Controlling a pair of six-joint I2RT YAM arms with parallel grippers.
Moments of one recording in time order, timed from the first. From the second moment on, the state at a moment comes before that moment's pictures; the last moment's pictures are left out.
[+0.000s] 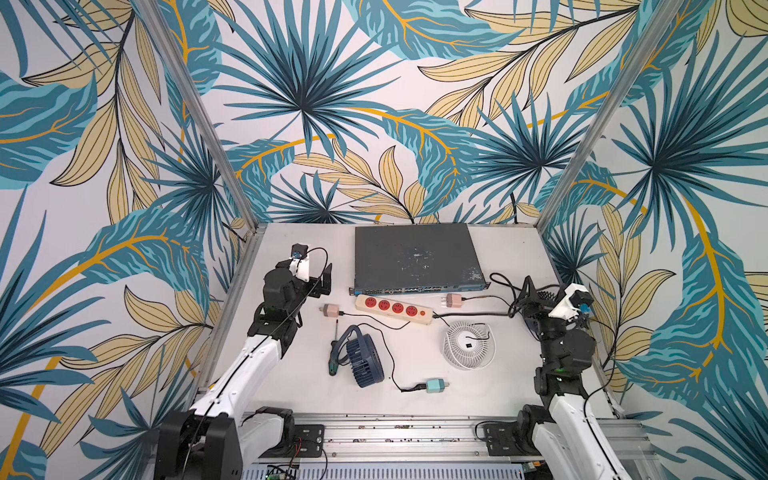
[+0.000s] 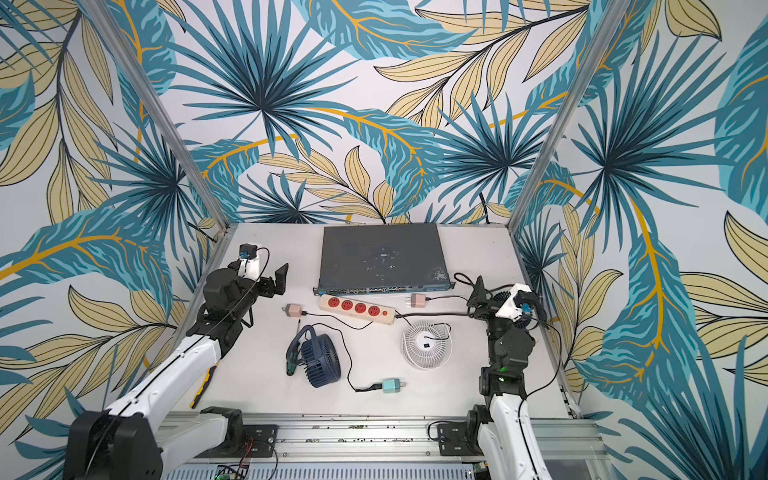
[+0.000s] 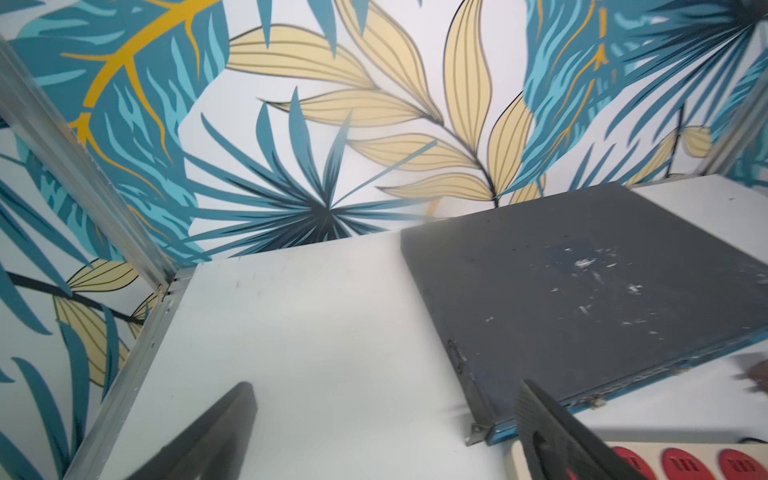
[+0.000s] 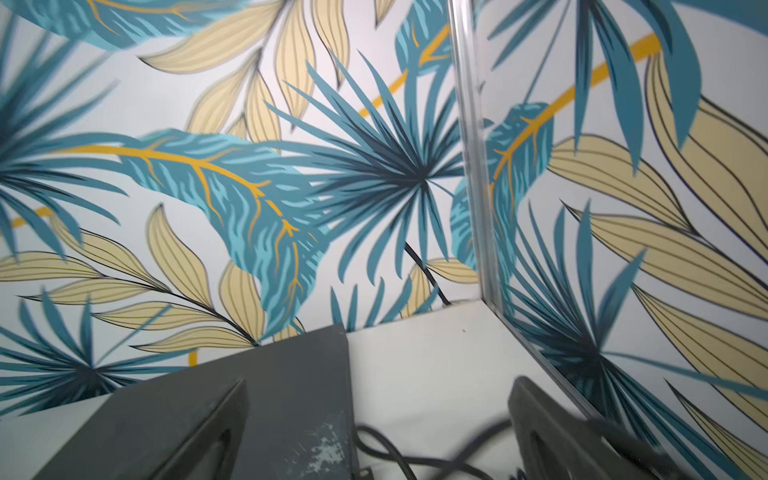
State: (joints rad) left arm -0.12 1.06 0.64 0.21 0.09 0.03; right arm -0.04 0.64 0.26 0.58 -0.07 0.25
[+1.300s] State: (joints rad) left arm -0.24 0.65 0.59 -0.30 0.24 -0.19; right arm 1.20 1.39 0.65 -0.16 -0.05 0.12
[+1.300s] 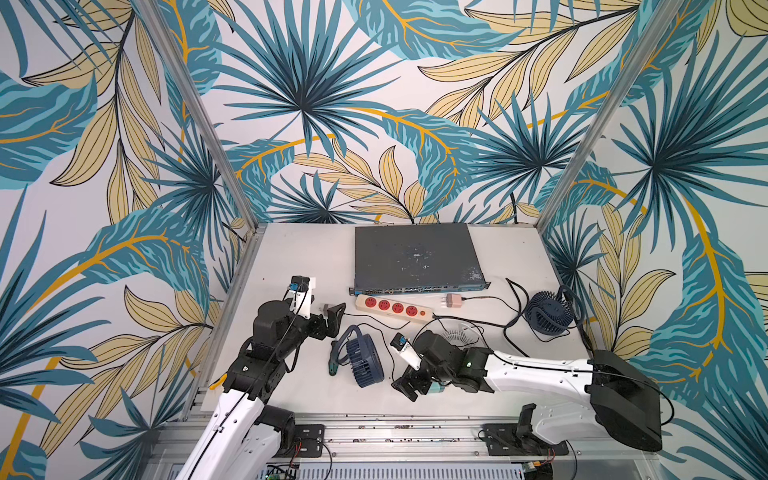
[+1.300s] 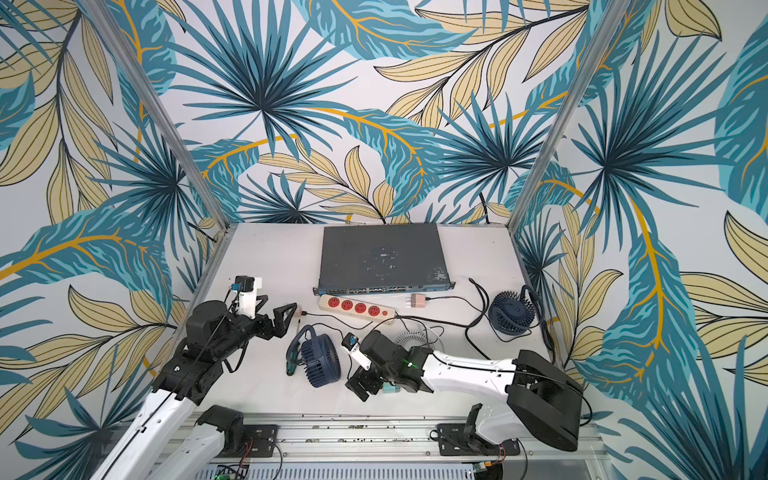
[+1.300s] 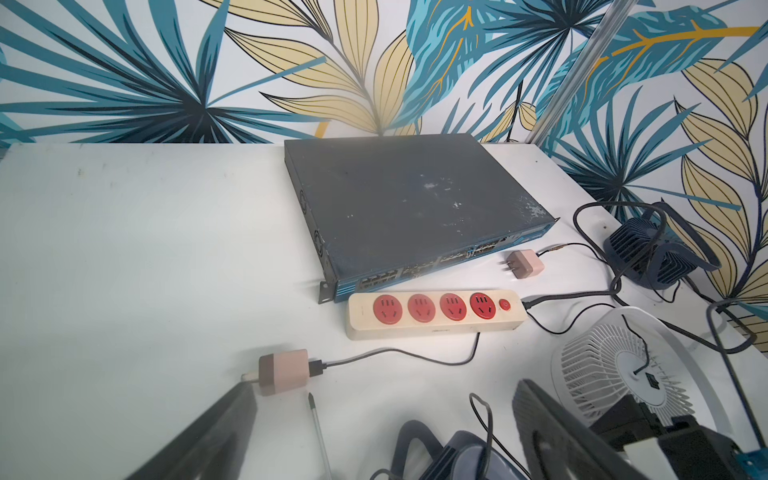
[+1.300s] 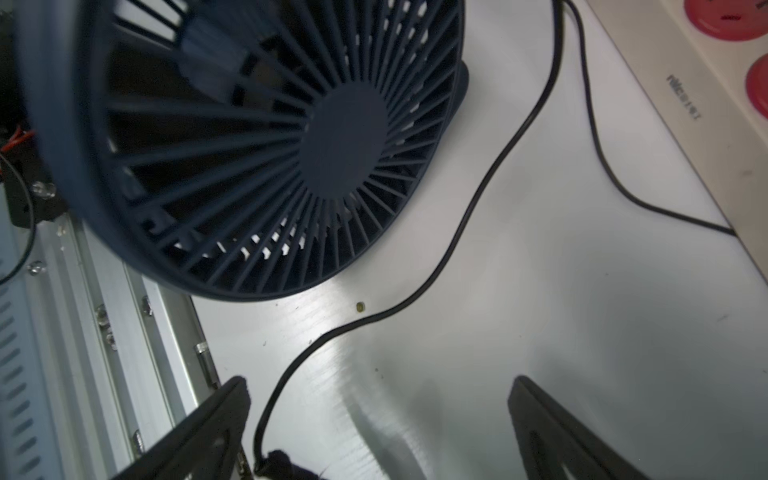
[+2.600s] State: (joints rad) left arm -0.55 1.00 0.86 -0.14 0.43 -0.04; right arm 0.87 1.22 1.07 0.09 -0.11 0.22
